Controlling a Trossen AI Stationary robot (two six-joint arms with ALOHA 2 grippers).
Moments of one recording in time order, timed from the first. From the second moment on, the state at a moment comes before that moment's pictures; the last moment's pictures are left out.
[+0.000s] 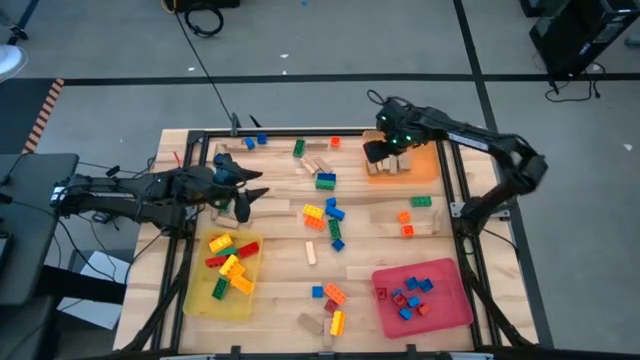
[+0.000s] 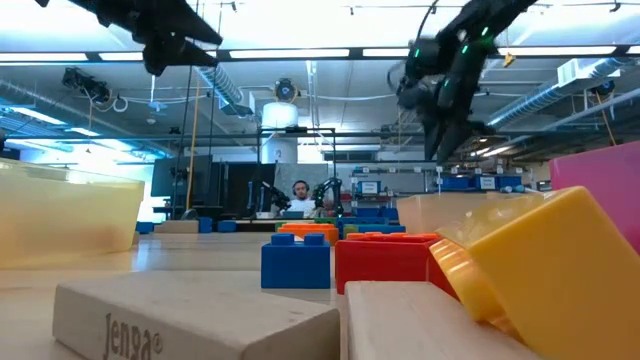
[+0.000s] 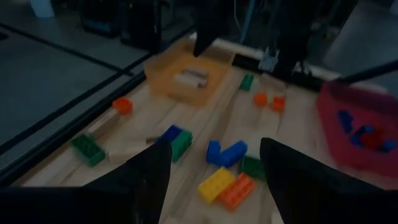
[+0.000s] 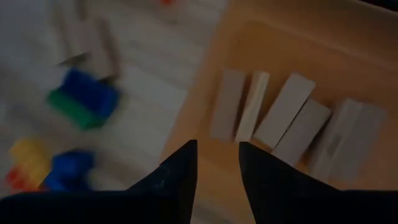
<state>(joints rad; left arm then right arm) 0.00 0.75 0.70 -0.28 -0.36 -0.27 -0.67 1.51 1.19 -0.86 -0.06 0.52</state>
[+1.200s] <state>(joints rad) 0.01 1.01 0.71 0.18 -0.47 -0.55 -0.10 0.97 0.73 -0.67 0.04 0.82</state>
